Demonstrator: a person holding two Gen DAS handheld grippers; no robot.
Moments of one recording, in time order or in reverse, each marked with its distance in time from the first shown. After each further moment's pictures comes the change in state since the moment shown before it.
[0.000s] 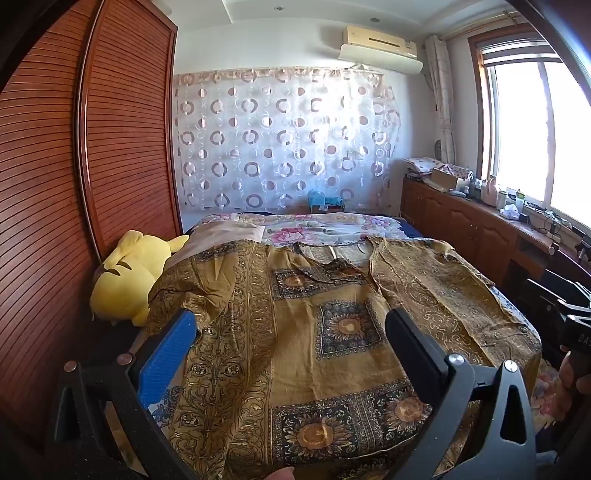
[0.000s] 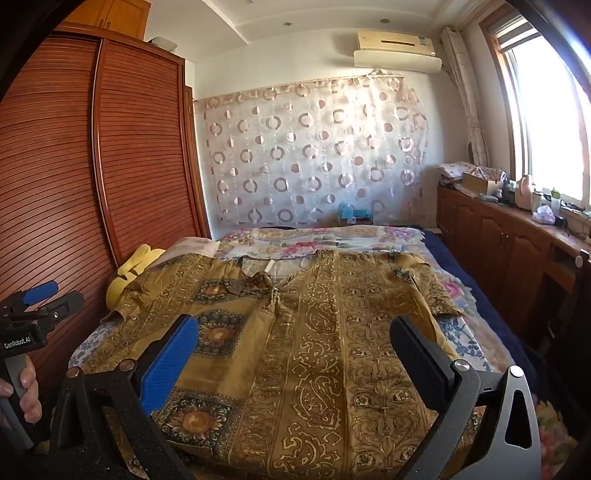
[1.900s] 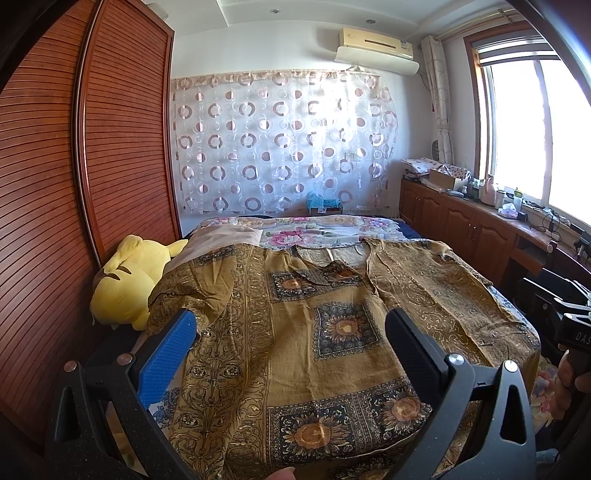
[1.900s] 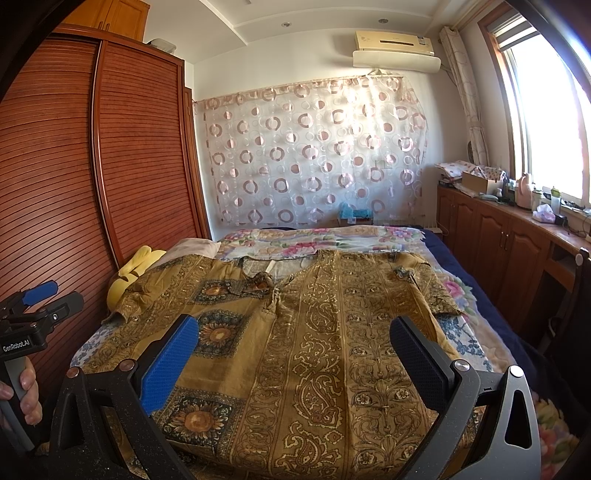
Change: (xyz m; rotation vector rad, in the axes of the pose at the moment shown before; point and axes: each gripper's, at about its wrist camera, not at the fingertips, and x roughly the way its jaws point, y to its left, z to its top) left arm -0.001 0.000 0.000 0.009 -0.006 0.003; right arm 0.001 0.001 -0.001 0.004 0.001 -0.002
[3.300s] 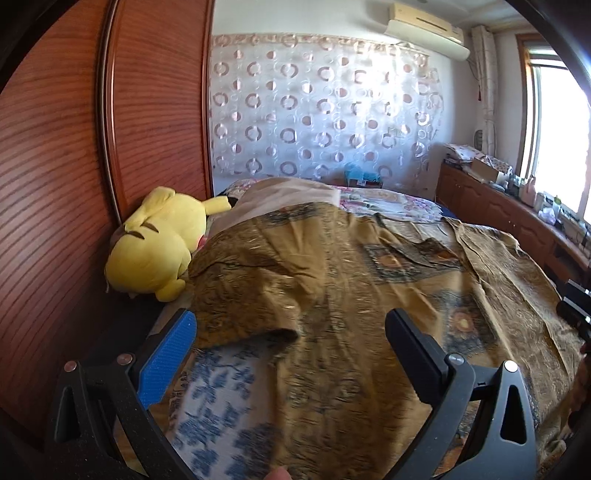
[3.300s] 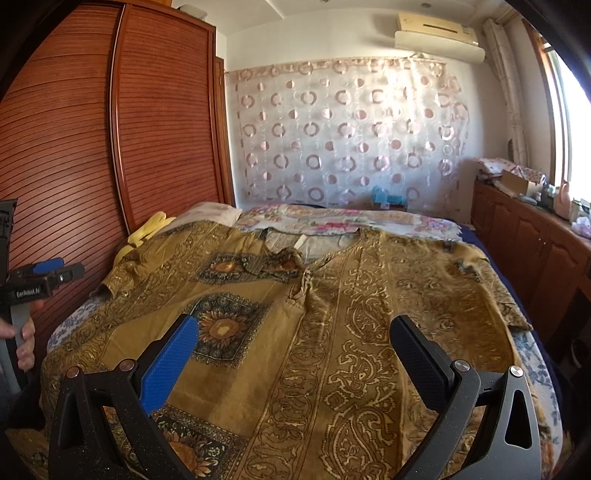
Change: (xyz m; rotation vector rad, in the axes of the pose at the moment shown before) left arm 0.088 0.121 -0.008 -0.100 0.129 0.077; right arm 0.113 0.012 -0.007 -0.090 0.099 0.105
